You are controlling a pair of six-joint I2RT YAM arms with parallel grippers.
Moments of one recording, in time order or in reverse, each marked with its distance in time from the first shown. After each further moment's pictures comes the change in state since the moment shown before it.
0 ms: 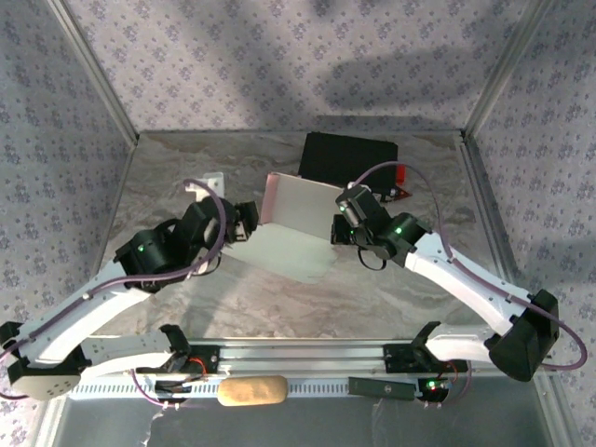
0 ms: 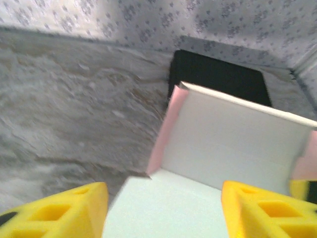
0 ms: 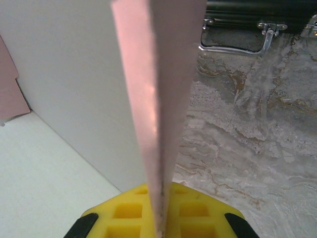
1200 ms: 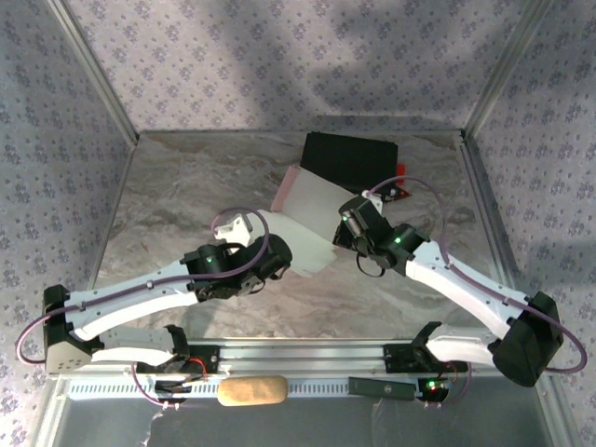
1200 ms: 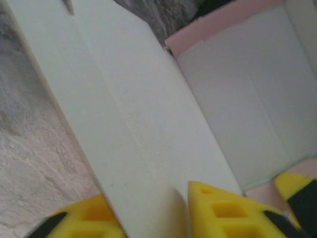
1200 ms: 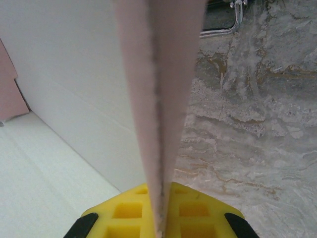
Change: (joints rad) left arm -0.186 0.180 -0.190 0.041 -0.022 -0.829; right arm -0.008 -0.031 -0.138 0.109 0.040 0.239
